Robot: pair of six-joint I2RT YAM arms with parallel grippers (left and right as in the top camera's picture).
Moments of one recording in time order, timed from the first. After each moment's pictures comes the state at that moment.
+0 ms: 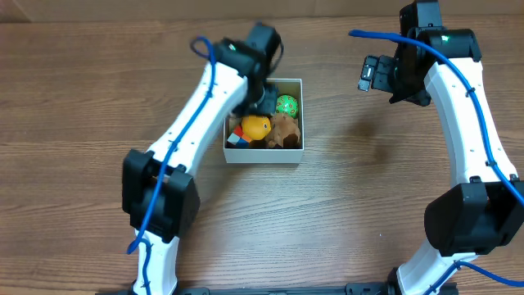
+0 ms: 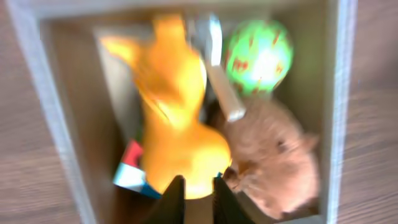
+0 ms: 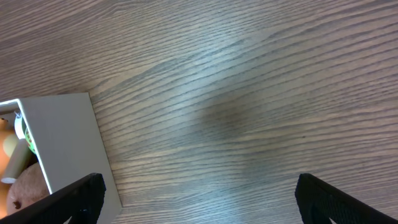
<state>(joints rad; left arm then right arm) -0.45 2.13 2.09 -1.28 0.06 -0.35 0.04 1.89 1.86 -1.24 0.00 0.30</state>
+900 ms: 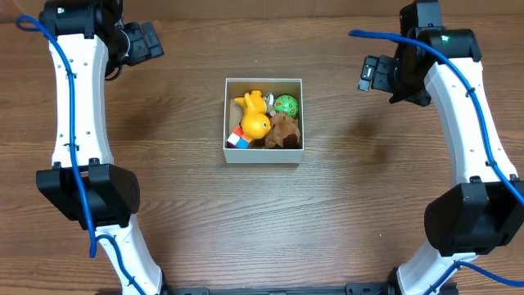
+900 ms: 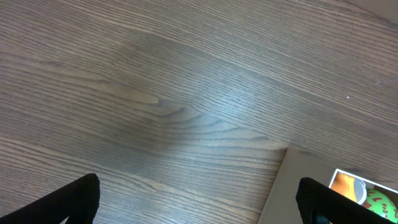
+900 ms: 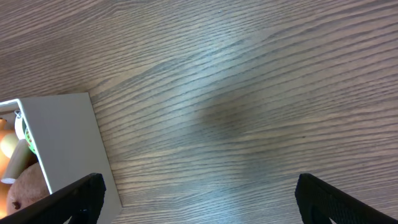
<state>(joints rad) 0.08 2.13 2.33 -1.36 0.03 -0.31 0.04 1.89 1.86 -1.24 0.00 0.30</state>
